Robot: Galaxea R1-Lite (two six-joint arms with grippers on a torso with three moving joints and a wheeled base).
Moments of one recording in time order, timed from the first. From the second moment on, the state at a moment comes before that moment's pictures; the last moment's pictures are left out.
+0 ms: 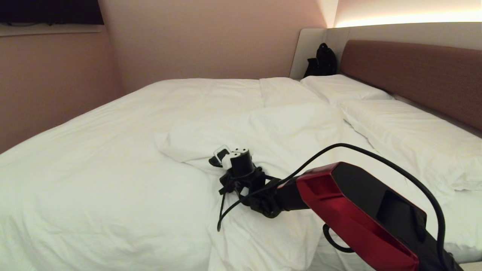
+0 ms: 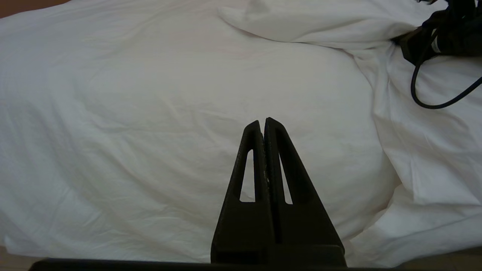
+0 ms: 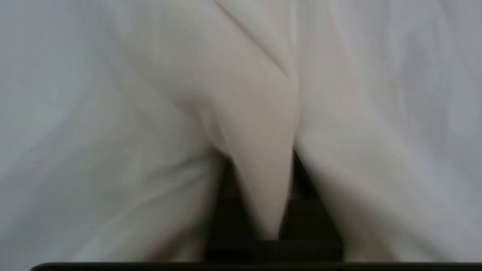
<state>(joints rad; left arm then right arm) 0.00 0.00 0.00 -0.01 0.00 -0.02 0.75 2.57 -1.84 -0.40 -0.49 -0.32</state>
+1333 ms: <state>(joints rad) 0.00 0.00 0.00 -0.01 0.00 -0.02 0.77 1.88 -0.80 -0.59 -0.65 -0.24</state>
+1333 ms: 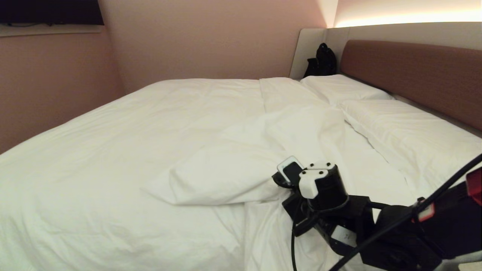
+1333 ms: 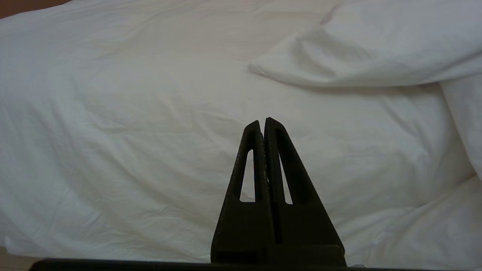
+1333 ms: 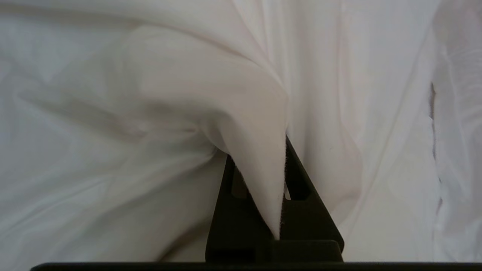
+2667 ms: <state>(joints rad) 0.00 0.00 0.00 -0.01 0.00 -0.02 0.76 1.43 -0.25 -0.73 -0.92 -0.19</state>
